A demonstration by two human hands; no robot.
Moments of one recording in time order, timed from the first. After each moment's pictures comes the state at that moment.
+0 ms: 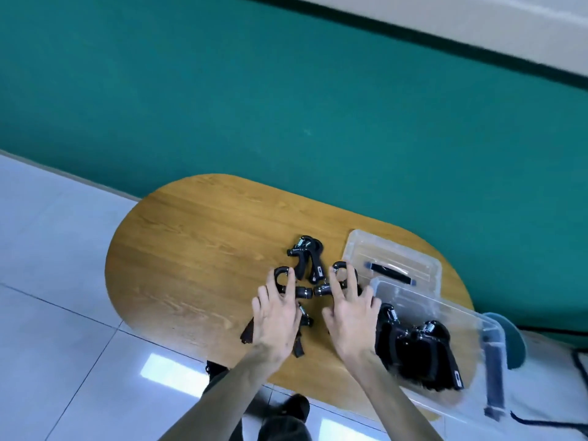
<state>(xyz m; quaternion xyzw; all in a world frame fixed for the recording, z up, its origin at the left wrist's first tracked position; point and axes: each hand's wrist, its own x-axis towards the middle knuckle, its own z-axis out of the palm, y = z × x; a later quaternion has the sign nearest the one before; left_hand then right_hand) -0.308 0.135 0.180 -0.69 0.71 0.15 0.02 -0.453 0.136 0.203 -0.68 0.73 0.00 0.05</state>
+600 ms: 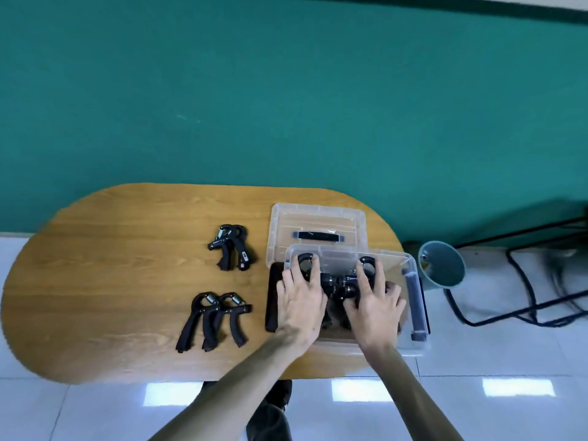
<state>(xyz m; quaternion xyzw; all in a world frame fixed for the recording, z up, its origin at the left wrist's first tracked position) -0.515 0.158 0.185 -0.56 0.81 0.16 0.00 -0.644 0.215 0.183 -0.50 0.86 -0.06 0.06</state>
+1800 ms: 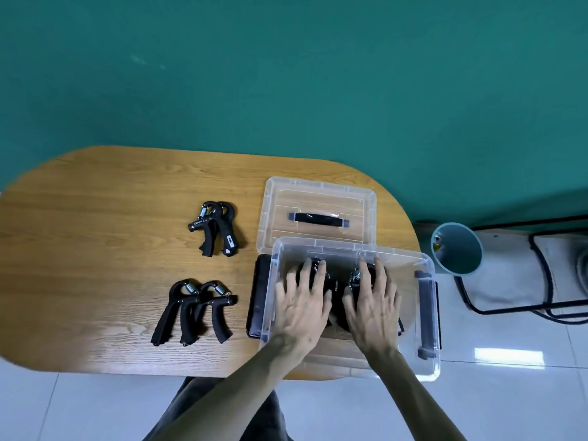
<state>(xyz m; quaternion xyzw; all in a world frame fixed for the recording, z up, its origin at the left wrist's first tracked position) -0.551 0.145 0.100 -0.54 0.83 0.16 0.01 -0.687 0.188 0.108 -0.53 0.84 -0.06 0.13</state>
